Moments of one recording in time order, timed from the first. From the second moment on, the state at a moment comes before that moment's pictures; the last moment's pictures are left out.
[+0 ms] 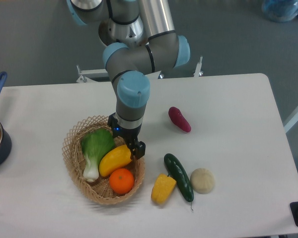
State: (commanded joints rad) arm 2.30 -1.94 -1.83 -0.92 1.44 1.21
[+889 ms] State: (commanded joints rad) arm 2.29 -1.97 -1.84 -0.90 1.45 1.21
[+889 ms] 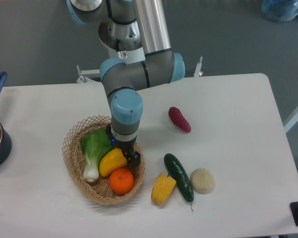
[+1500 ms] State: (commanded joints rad) arm 2.29 -1.96 -1.84 -0.90 1.45 1.21
